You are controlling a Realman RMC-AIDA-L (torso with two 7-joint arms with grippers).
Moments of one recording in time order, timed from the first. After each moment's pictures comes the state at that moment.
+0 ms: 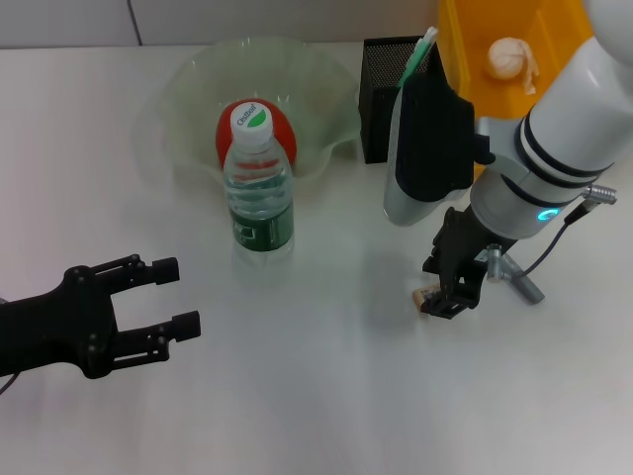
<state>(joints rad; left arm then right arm) -0.28 -1.97 0.86 0.54 1.74 1.74 -1.21 0.79 2.09 -1.68 -1.10 -2.57 -1.46 2.23</state>
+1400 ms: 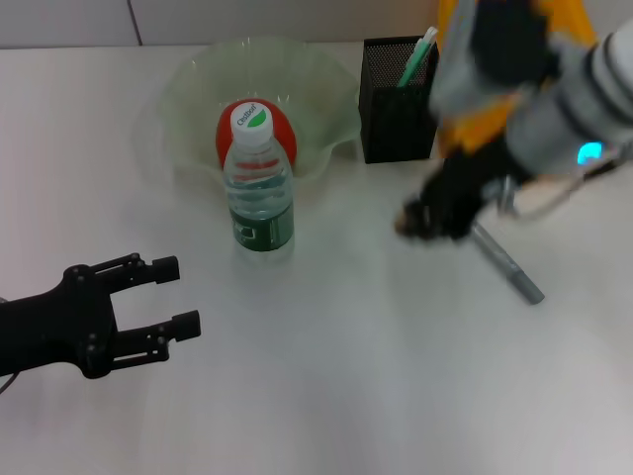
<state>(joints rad) -0.28 -1.98 0.86 0.54 1.74 1.75 -1.21 0.70 2.09 -1.43 -1.29 -2.47 -1.51 2.20</state>
